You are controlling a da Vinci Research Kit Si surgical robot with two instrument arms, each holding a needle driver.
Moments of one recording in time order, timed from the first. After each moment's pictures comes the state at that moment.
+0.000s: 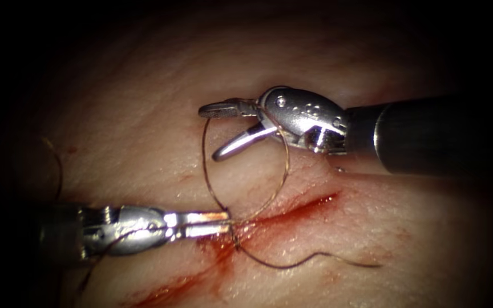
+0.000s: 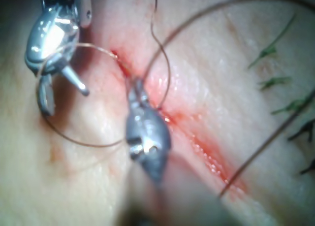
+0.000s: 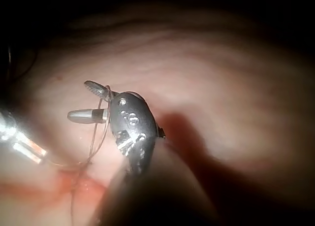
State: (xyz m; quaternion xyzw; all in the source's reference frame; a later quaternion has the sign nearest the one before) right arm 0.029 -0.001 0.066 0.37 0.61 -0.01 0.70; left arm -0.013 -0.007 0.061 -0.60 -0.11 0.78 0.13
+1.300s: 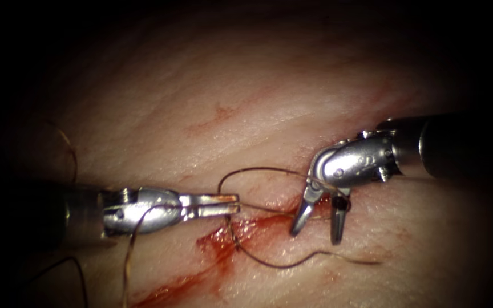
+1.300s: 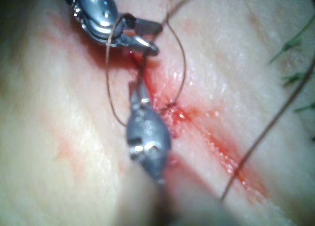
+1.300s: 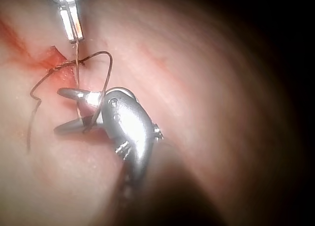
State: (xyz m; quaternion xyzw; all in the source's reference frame) right arm 0.021 -0.009 0.068 0.42 0.54 -0.48 0.55; left arm -0.014 -0.006 0.064 -0.59 -0.12 0.79 0.14
